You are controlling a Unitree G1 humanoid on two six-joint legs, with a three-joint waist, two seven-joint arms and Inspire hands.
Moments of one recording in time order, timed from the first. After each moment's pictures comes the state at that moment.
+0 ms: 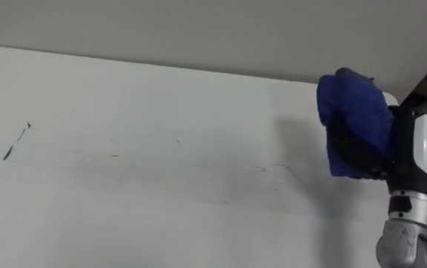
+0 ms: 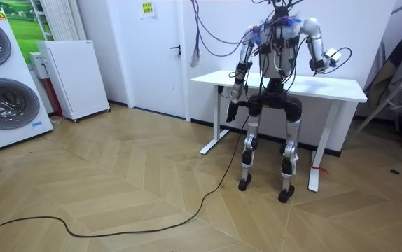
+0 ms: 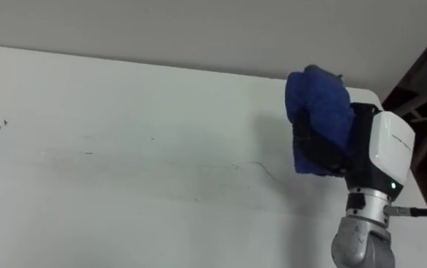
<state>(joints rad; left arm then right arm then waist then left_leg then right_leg) 0.37 0.24 0.04 0.82 0.42 0.13 -0.01 0.23 -0.33 -0.03 0.05 -0.62 -0.06 -0.54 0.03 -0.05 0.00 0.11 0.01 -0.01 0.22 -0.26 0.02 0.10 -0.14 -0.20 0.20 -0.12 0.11</state>
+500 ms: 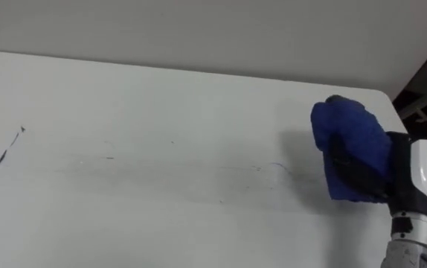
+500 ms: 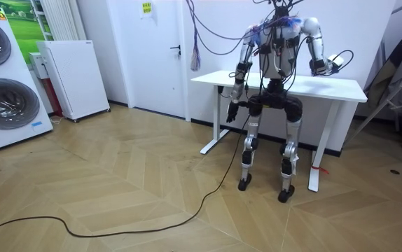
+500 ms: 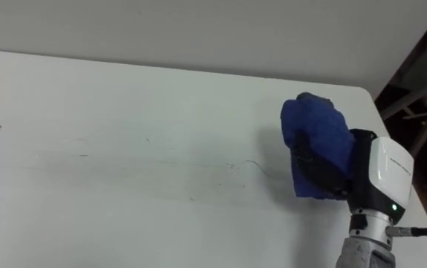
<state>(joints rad) 0.39 0.24 0.04 0.82 0.42 0.13 -0.01 0.28 -0.33 -0.03 0.05 -0.64 -0.01 -0.51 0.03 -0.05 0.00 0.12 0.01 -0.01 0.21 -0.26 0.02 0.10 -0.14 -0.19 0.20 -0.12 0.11</state>
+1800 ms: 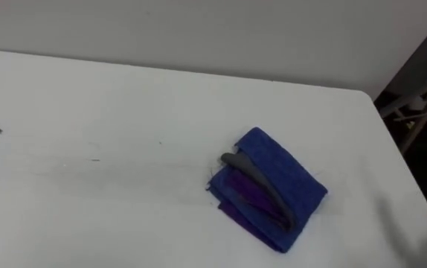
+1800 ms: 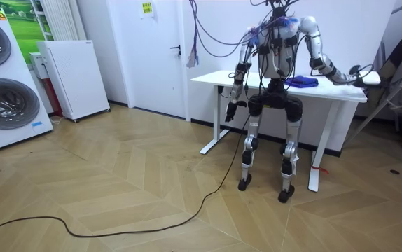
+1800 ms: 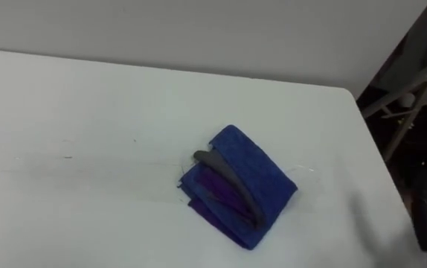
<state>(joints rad) 0.45 0.24 0.15 0.75 0.42 0.13 0.00 0.29 -0.34 -0.34 0.59 -0.14 -0.02 -0.63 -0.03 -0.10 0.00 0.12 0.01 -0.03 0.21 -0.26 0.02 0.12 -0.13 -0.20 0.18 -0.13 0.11</state>
